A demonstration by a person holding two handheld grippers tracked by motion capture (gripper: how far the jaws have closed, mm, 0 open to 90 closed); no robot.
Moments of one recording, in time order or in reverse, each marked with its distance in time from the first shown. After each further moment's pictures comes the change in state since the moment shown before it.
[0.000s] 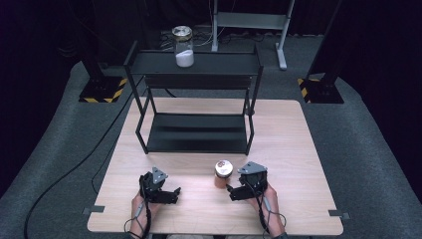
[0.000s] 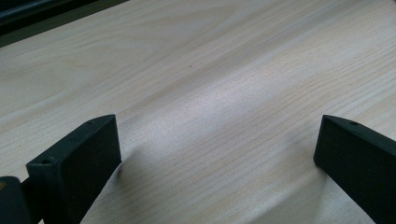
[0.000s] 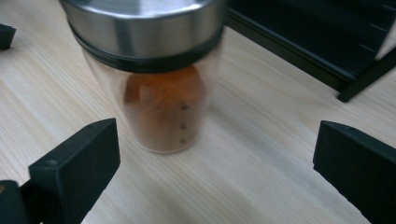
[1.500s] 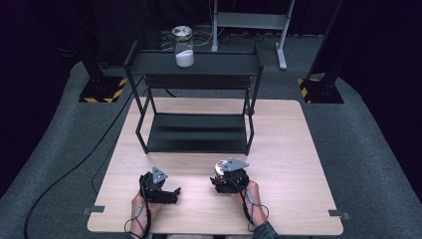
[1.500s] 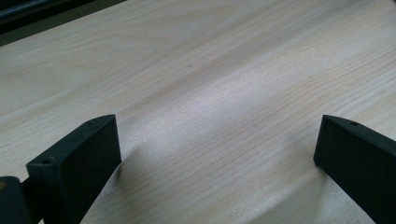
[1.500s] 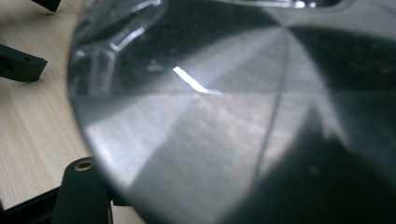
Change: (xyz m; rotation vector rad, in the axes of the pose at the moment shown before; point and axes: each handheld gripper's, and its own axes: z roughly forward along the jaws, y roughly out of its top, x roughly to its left) left arm 0.000 0.000 0.000 0.000 -0.003 0.000; right arm 0.000 0.004 0.046 -0.089 0.113 -0.060
